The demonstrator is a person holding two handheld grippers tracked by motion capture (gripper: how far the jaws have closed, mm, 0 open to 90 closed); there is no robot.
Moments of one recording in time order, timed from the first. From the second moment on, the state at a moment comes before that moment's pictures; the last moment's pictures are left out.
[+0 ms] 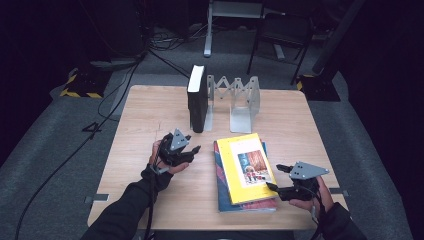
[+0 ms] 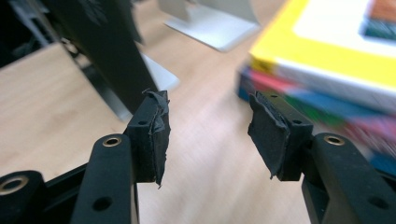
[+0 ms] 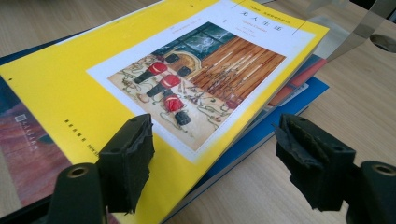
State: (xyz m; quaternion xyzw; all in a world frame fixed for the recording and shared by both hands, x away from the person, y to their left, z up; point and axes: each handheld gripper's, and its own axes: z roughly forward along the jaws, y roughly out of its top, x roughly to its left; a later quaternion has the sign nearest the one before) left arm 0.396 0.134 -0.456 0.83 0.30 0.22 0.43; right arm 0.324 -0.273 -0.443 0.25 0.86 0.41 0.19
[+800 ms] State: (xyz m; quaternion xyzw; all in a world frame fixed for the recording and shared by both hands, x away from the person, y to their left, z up) left arm 0.336 0.110 -0.495 0.91 0.18 0.08 0.37; right arm 0.305 -0.277 -0.445 0.25 0.88 0.38 0.14
